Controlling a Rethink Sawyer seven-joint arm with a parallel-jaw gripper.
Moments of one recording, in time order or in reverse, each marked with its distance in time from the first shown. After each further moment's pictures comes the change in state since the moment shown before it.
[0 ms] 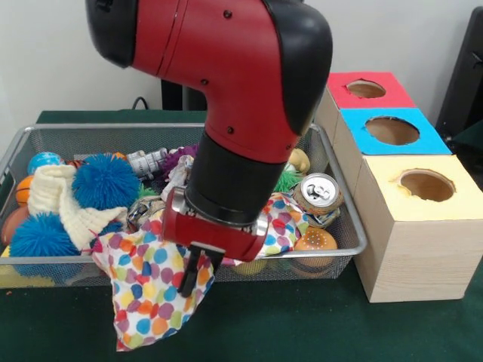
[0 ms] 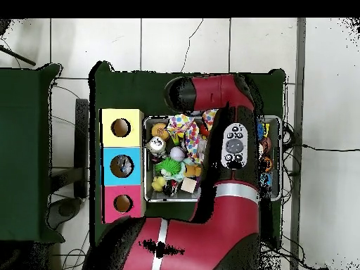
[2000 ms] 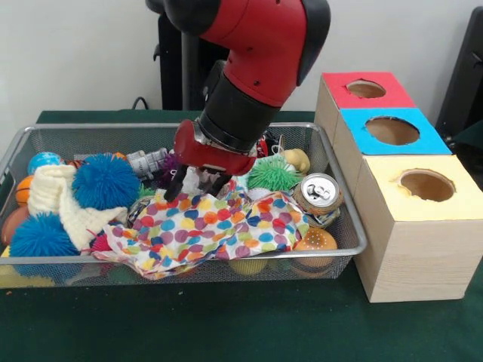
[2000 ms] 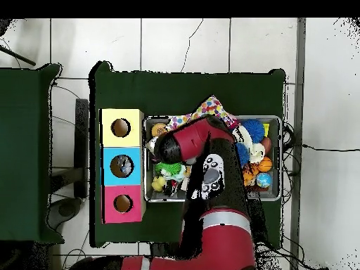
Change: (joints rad) arm 0.028 -0.203 0.040 0.471 -0.354 -0.074 0.000
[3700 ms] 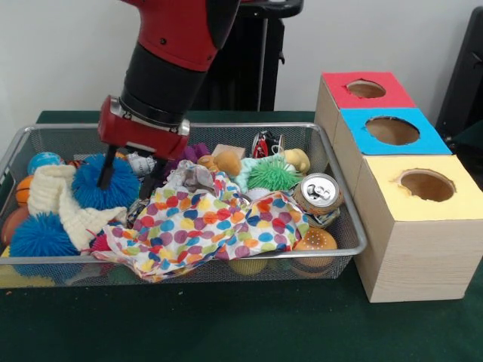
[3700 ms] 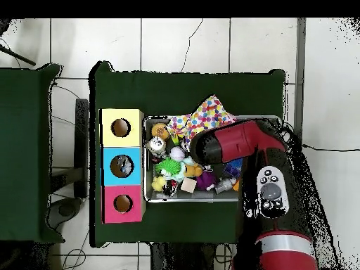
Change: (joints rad) arm -0.200 -0.117 0.099 0.076 -0.073 -0.088 0.000
